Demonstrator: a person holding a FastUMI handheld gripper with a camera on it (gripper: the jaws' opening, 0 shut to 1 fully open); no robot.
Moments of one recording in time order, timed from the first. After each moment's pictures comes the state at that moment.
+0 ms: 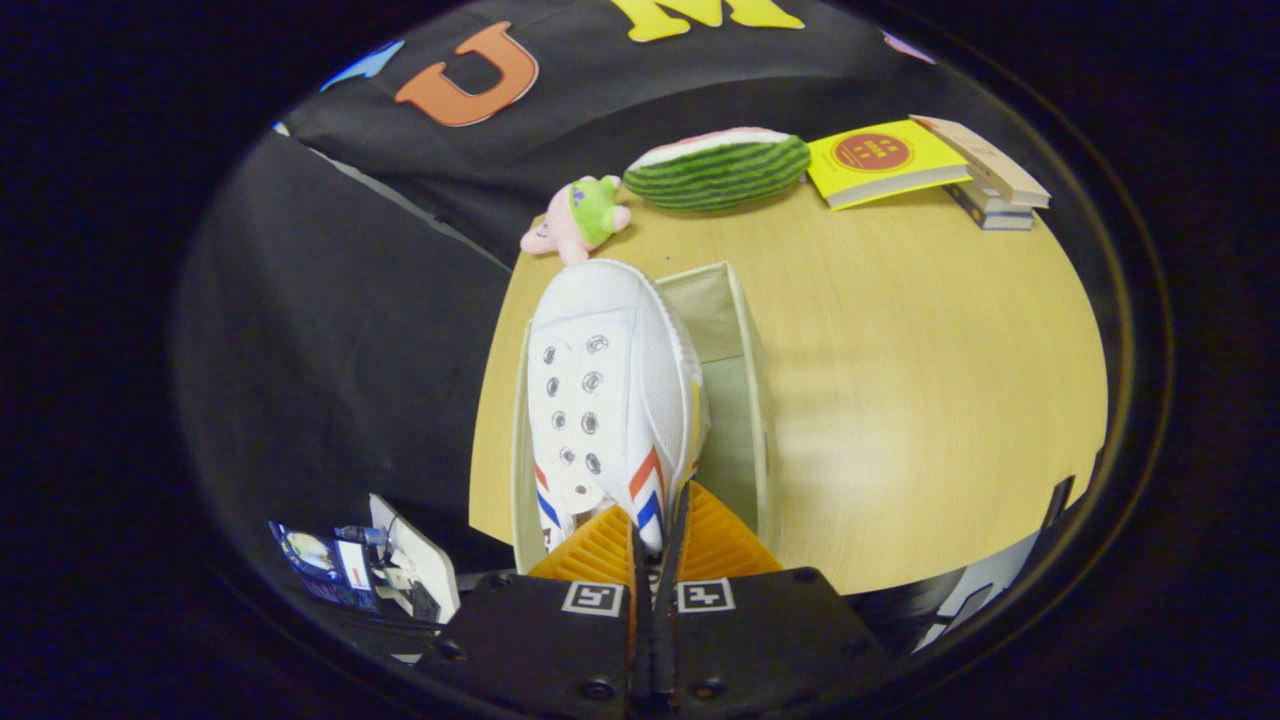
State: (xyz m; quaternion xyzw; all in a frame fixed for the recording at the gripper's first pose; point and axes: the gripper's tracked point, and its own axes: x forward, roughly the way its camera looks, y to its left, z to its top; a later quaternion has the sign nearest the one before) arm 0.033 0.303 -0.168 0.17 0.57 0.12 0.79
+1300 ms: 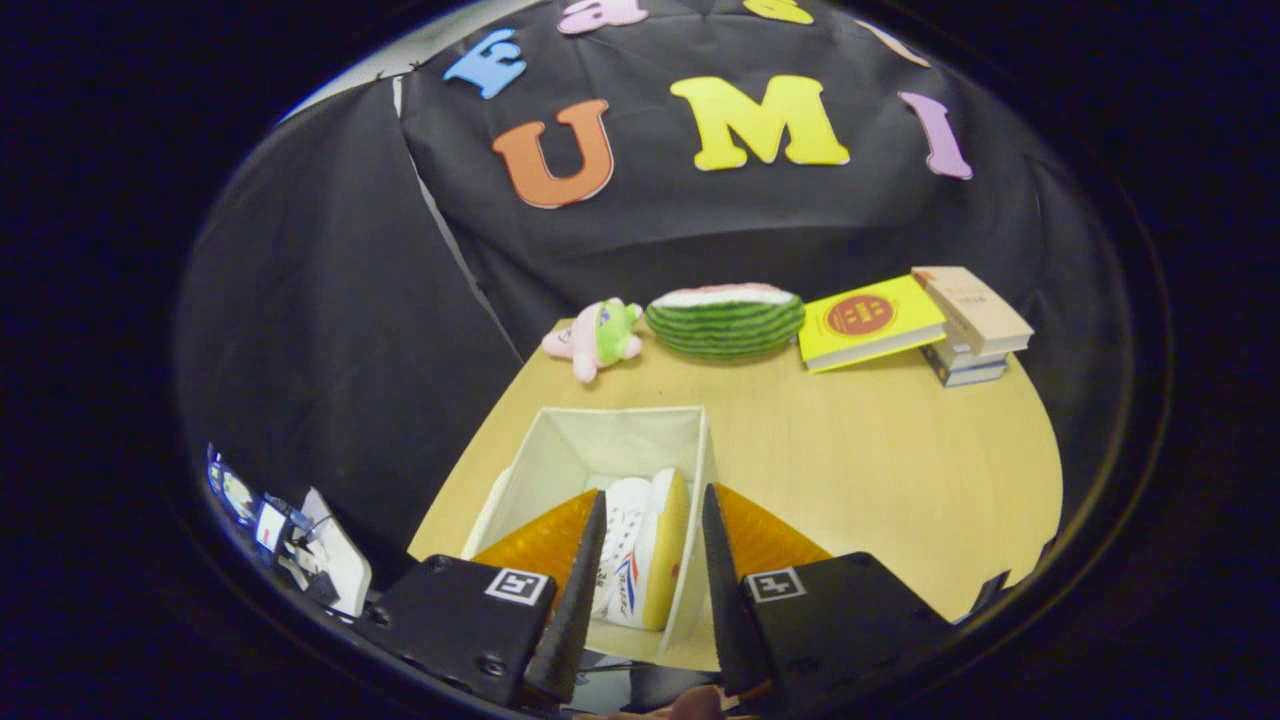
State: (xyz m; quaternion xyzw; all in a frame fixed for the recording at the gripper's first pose) arm 0.061 0.262 -0.089 0.06 0.32 0.14 0.93
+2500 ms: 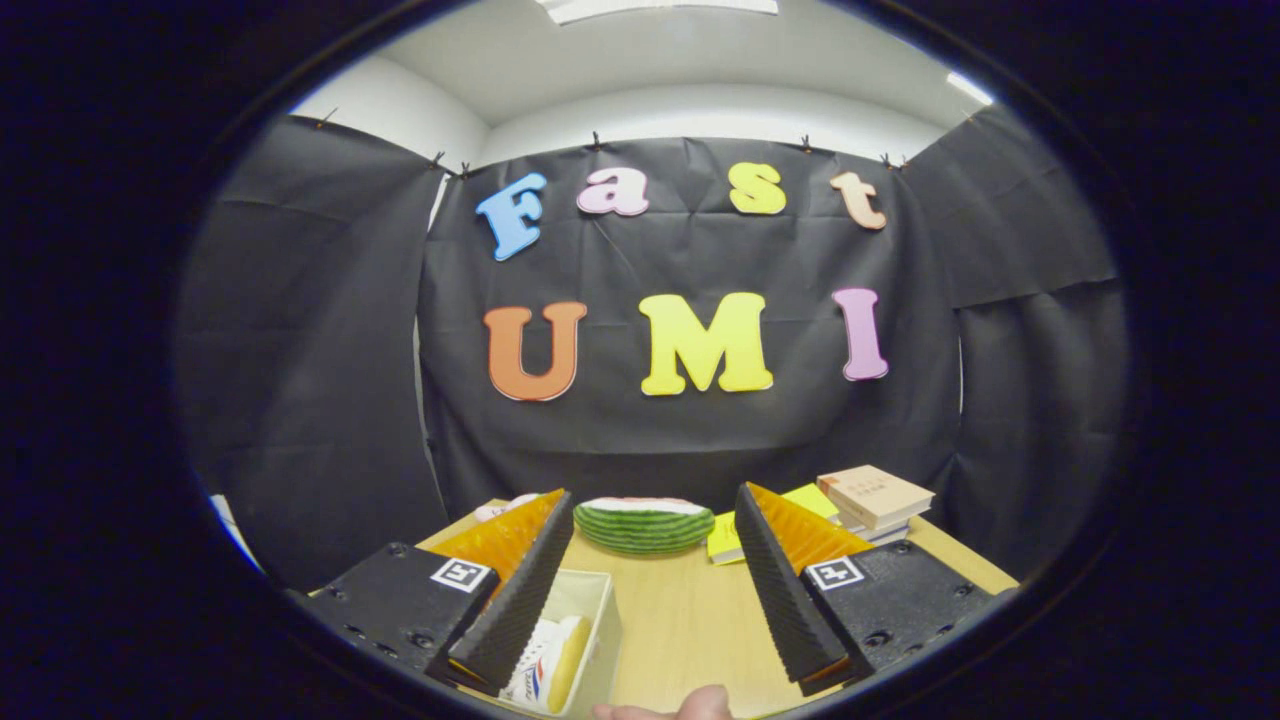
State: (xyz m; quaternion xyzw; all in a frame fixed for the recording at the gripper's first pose) arm 0.049 0.205 0.001 0.00 0.01 0.06 1.00
